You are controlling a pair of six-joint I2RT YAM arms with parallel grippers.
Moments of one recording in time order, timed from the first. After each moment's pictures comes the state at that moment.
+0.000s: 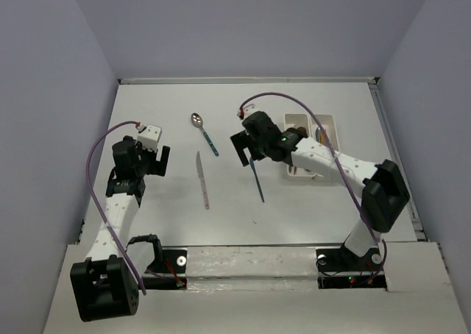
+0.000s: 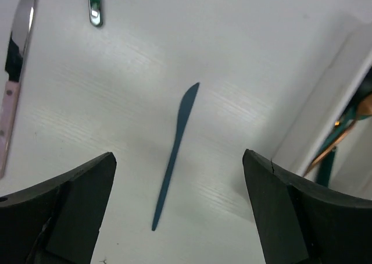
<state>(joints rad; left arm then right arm) 0.10 0.93 0.55 -0.13 0.15 0.35 0.78 1.63 1.38 -0.53 0.32 0.18</state>
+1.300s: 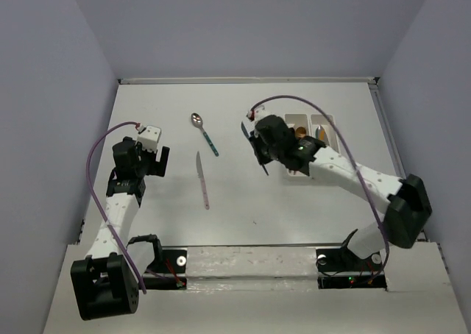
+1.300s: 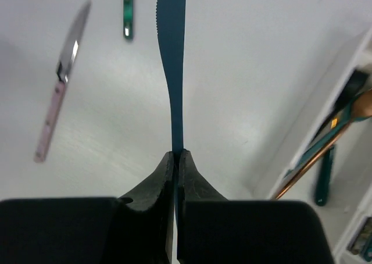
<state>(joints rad) 0.11 0.95 0.54 -0.11 0.14 0.35 0.83 1.57 1.23 -0.48 0.23 0.23</state>
